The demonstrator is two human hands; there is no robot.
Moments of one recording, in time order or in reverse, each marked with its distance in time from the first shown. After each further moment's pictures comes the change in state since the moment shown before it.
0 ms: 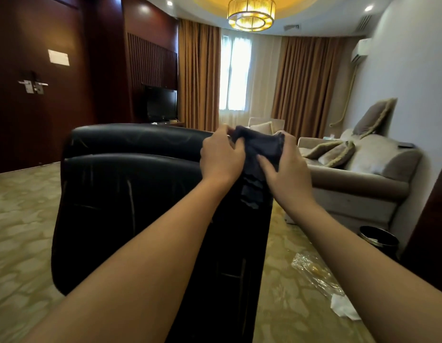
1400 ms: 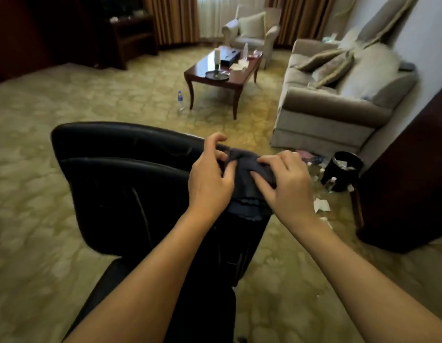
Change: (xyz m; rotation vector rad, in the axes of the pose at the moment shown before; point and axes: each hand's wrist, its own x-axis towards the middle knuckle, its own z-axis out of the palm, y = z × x) left_hand 0.005 0.015 -0.024 -0.043 -0.246 -0.129; right_hand 0.023 -0.020 -0.041 -0.297 -0.164 -0.135
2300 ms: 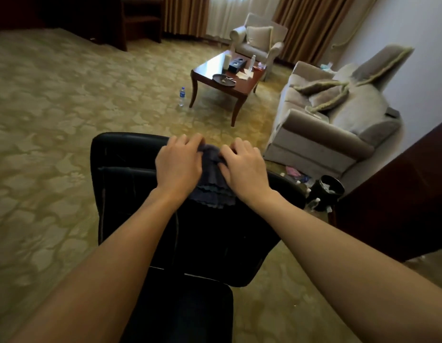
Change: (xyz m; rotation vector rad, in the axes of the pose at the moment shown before) left_hand 0.083 -0.093 -0.160 0.538 0.042 0.092; right_hand 0.118 -0.152 0.099 -0.289 -0.332 -0.190
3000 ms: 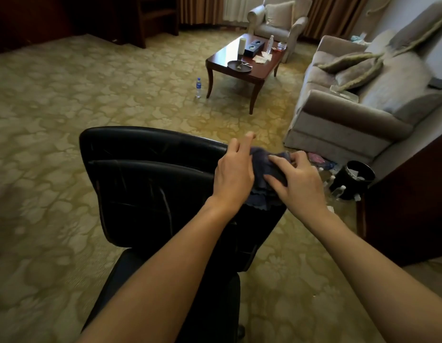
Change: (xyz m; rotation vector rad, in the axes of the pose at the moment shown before) left_hand -0.034 0.133 0.049 -0.288 -0.074 -0.021; right_hand -0.099 0.109 -0.019 0.218 -0.007 0.237
